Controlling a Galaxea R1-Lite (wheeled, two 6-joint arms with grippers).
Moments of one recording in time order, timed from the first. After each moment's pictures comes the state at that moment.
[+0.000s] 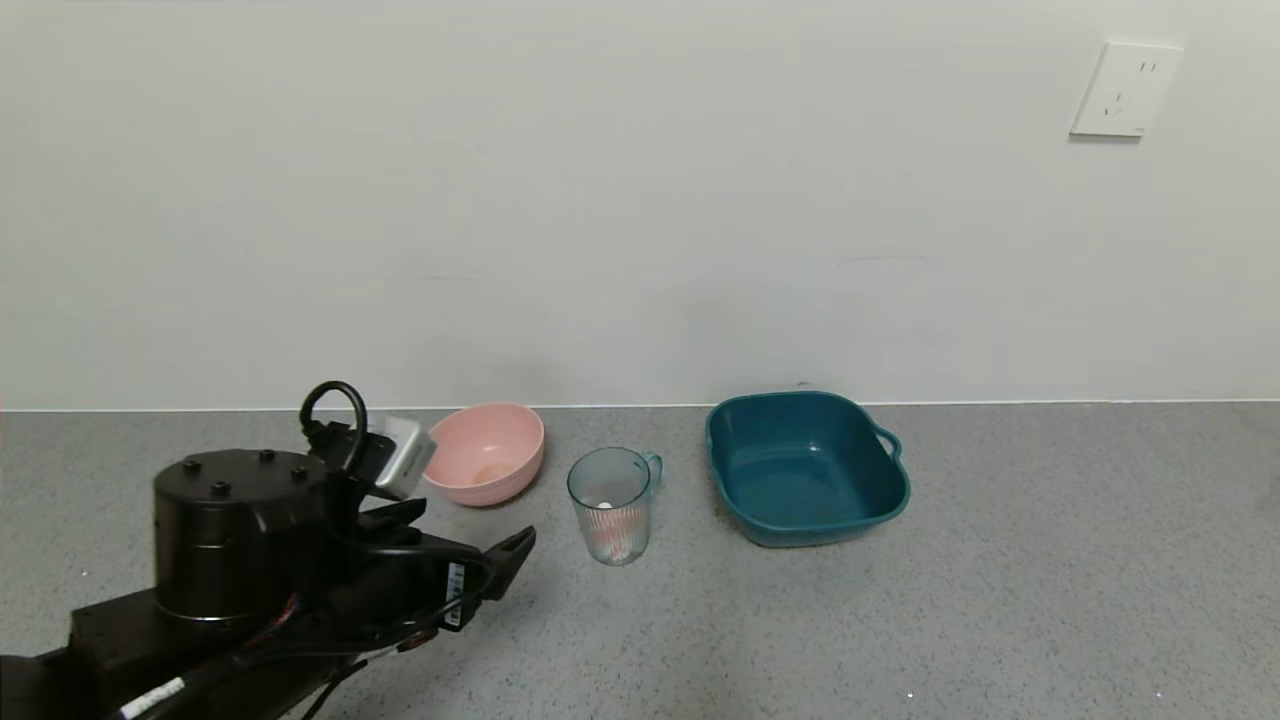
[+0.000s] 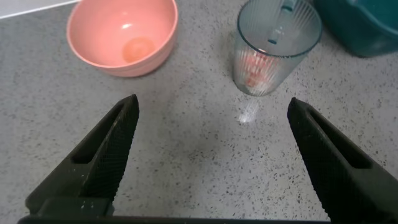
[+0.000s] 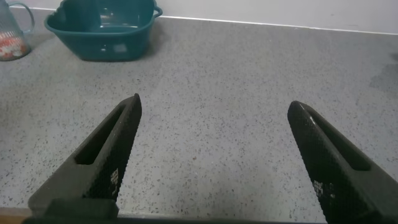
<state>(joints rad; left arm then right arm) -0.51 1.54 -0.44 -0.66 0.26 -0.05 0.00 0.00 0.00 0.01 0.01 -0.02</state>
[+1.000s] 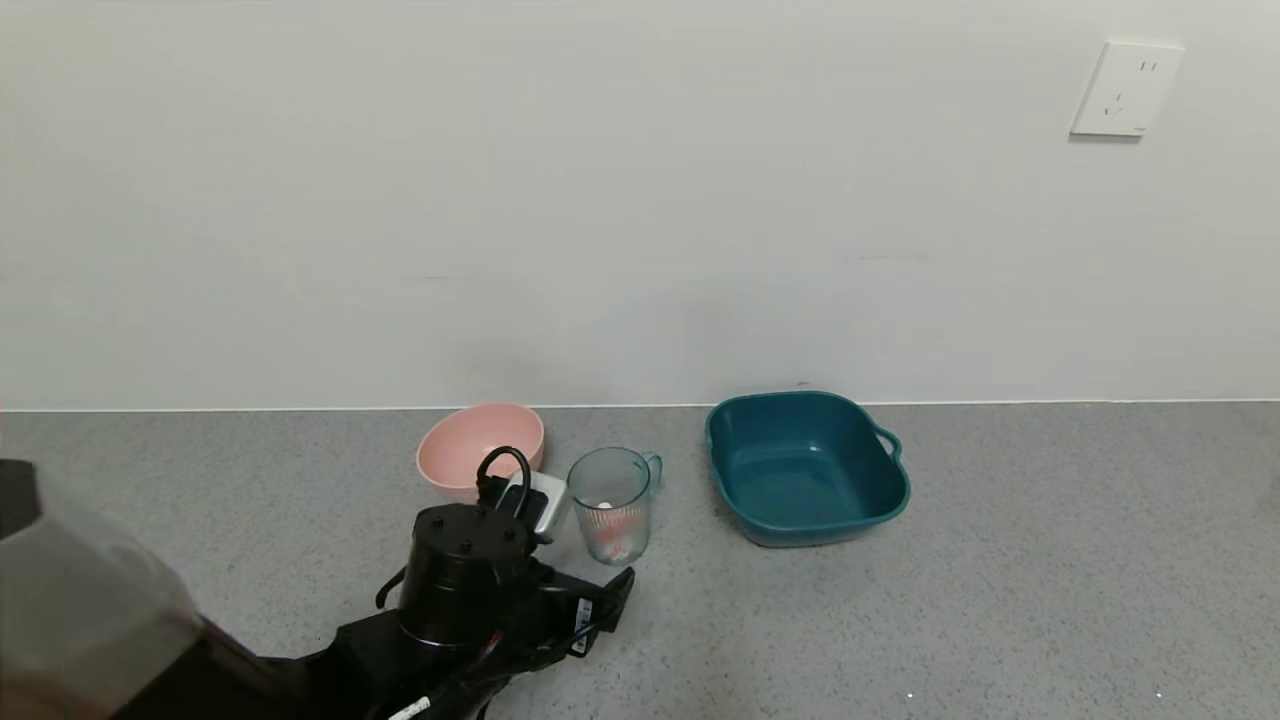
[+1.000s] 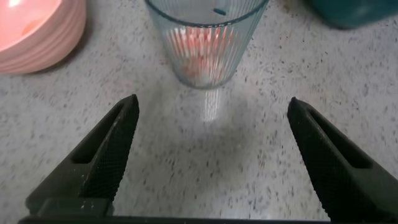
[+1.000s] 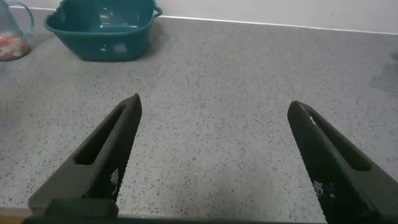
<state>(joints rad) -0.65 1.91 -0.47 -0.95 0.30 -0.12 0.00 0.00 0.00 0.01 0.01 -0.02</state>
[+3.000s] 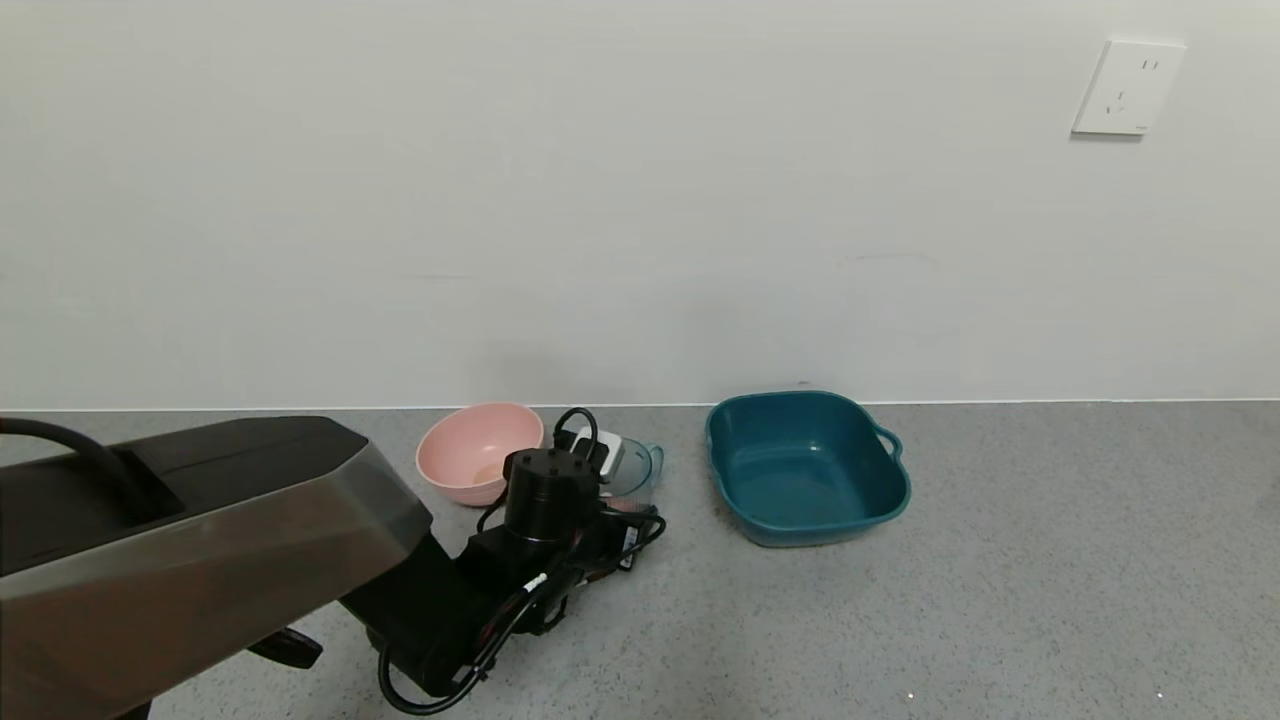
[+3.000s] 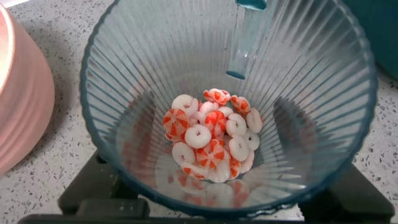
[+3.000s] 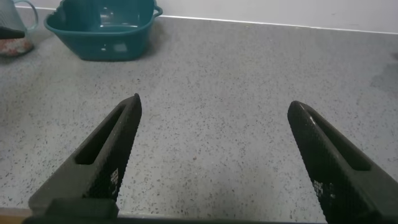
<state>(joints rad) -0.55 2.23 -0.83 -0.98 0.23 0.01 0.00 0.00 0.00 0.01 0.01 -0.02</state>
